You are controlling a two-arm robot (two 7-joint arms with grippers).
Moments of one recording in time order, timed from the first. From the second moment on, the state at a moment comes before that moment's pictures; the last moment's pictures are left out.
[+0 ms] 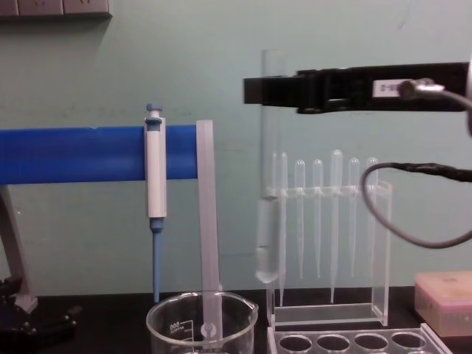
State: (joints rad) left arm -0.20 0.60 0.45 -1.41 -0.25 -0.12 0.03; right arm 0.33 0.48 -0.43 -1.92 0.49 0.32 0.33
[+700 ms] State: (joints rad) left arm -0.20 0.60 0.45 -1.41 -0.25 -0.12 0.03; right arm 0.34 0.36 -0.52 -1.80 0.38 0.23 0.30
